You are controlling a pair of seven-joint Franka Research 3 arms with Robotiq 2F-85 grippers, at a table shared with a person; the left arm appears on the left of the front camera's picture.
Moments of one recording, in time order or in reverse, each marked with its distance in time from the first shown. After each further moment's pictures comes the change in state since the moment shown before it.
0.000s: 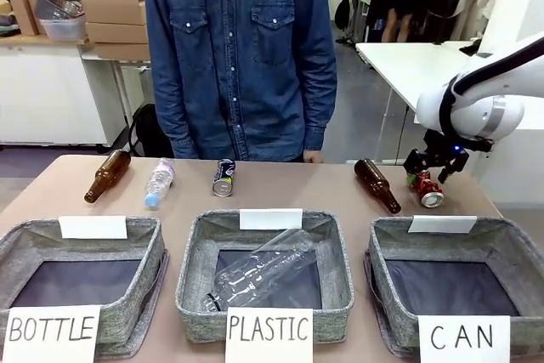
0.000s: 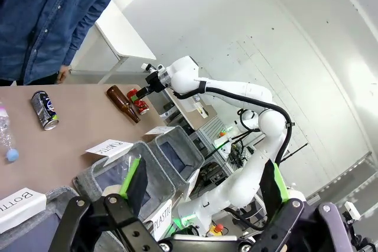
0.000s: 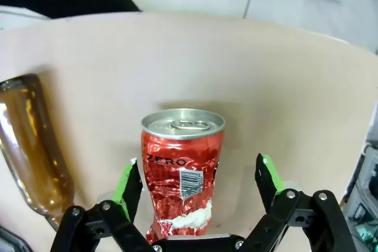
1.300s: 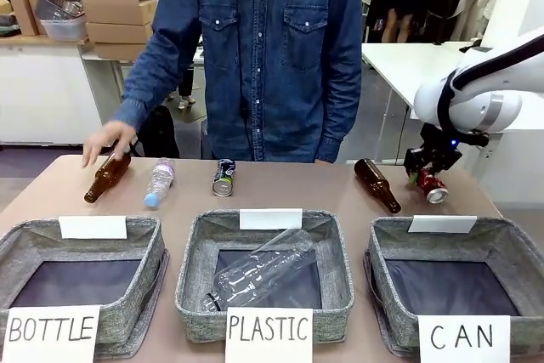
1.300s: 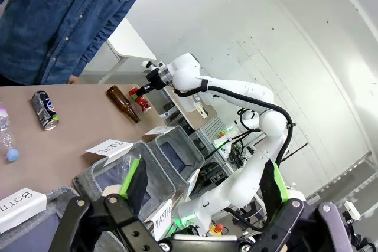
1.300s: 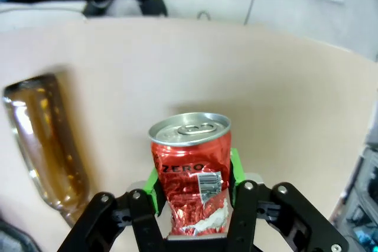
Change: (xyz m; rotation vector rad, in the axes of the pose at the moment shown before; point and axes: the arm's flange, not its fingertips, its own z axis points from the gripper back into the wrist) left arm 0.000 0.000 0.000 0.000 0.000 0.000; right arm 0.007 0.008 0.021 0.009 -0.011 0.019
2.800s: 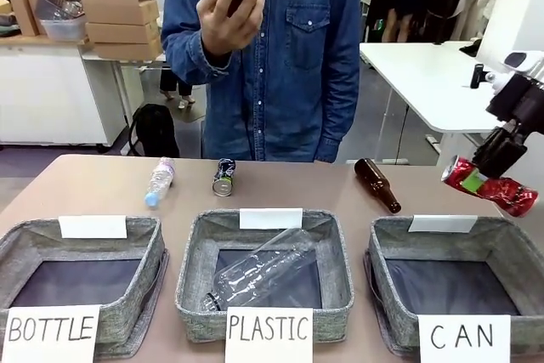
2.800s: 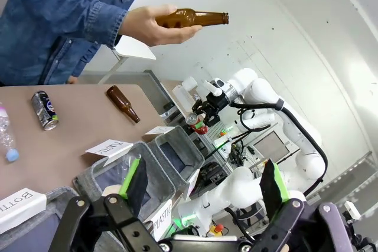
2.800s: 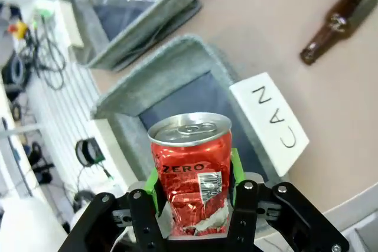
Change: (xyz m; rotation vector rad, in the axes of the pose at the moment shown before) left arm 0.000 0.000 0.000 0.000 0.001 -0.001; right arm -0.214 0.057 0.194 0.431 0.013 0.893
